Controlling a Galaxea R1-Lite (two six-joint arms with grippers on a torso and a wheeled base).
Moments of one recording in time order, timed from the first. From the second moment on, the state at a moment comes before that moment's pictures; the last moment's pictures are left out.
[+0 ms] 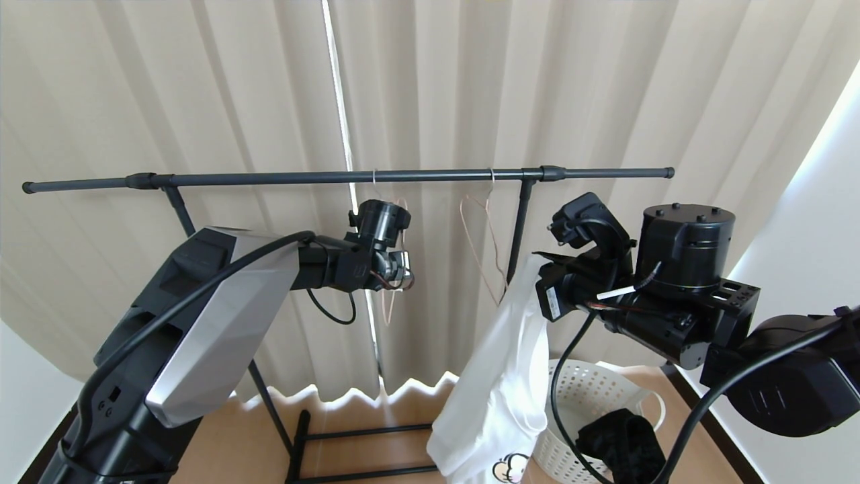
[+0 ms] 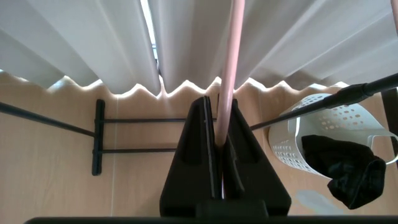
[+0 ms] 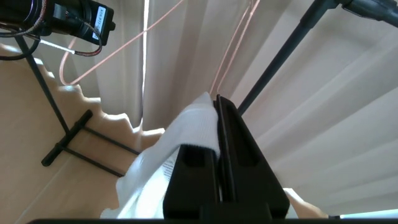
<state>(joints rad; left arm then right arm) -0.44 2.53 -2.00 0.10 0.35 -0.35 0.55 1.81 -0.82 -0.76 -0.17 -0.19</state>
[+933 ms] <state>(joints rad) -0.50 2.42 -1.94 0.11 0.50 -0.35 0.56 1.80 -0.81 -0.76 -0.17 -0.19</state>
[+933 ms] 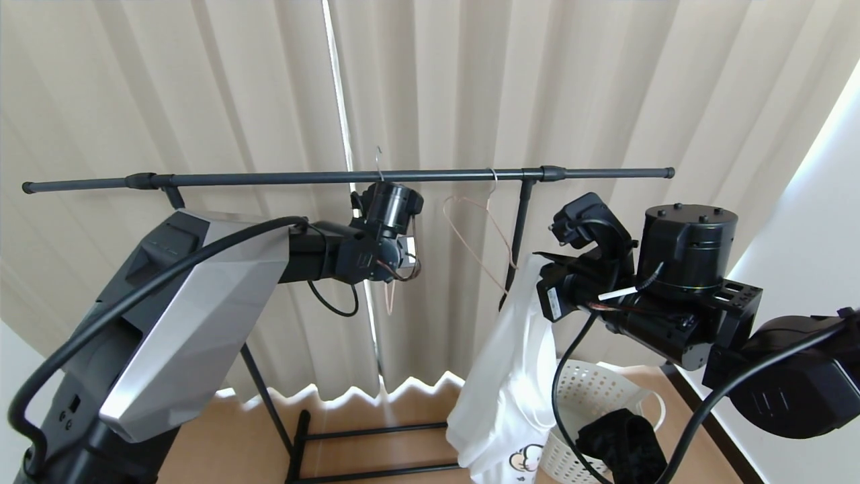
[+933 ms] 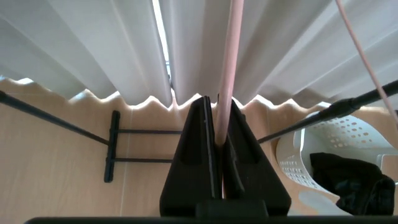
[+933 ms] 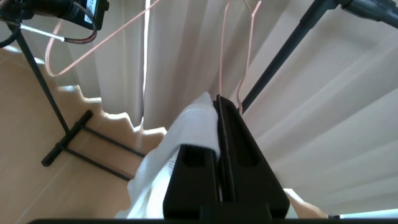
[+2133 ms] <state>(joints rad) -0.67 1.80 -0.82 -0.35 0.50 -0.18 0.55 1.80 -0.83 -0.76 -0.30 -0.24</state>
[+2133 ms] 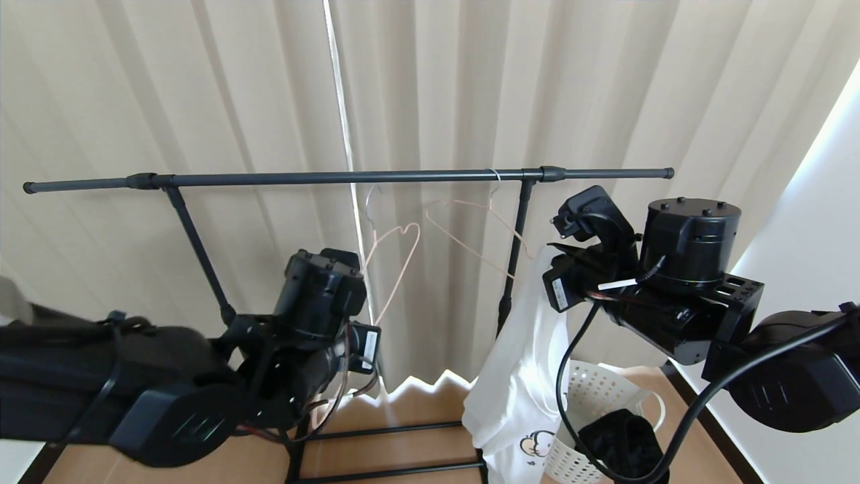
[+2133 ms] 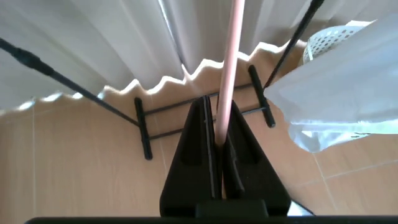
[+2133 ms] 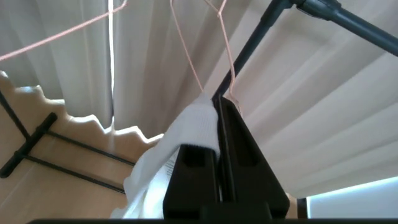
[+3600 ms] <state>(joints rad) -0.57 1.62 -0.16 -1.07 -0.25 0.21 0.55 1.85 -0.93 -0.77 -0.53 -0.24</state>
